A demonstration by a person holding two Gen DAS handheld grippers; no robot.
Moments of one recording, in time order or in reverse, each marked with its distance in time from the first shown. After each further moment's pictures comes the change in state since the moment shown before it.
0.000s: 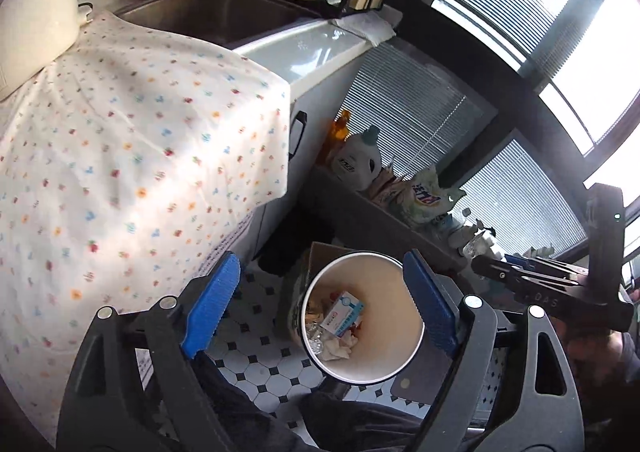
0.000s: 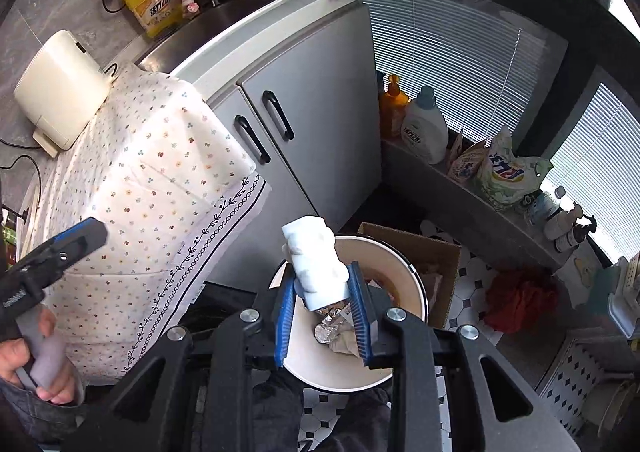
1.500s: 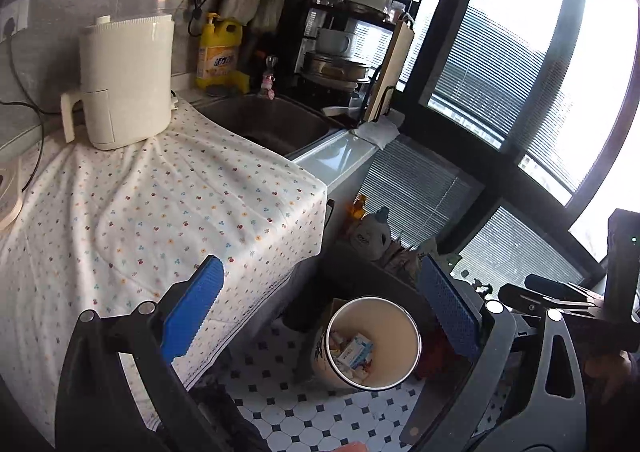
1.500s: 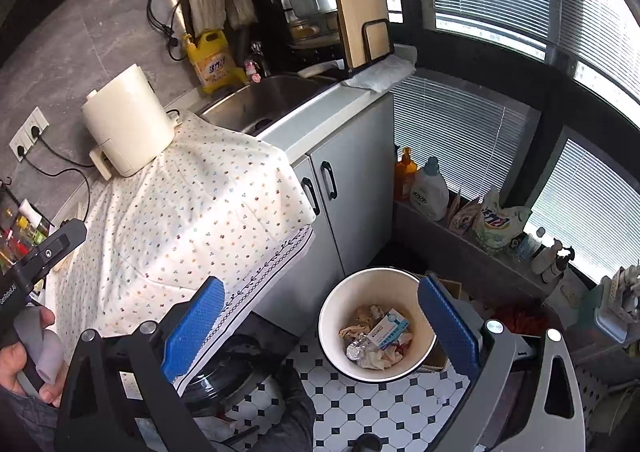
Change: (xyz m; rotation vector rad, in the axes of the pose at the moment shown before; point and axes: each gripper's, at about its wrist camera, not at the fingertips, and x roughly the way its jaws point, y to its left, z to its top) left arm -0.194 -0.001 -0.048 -0.040 -0.330 0.087; right arm -0.164 0.081 -0.052 -0.053 -0.257 0.025
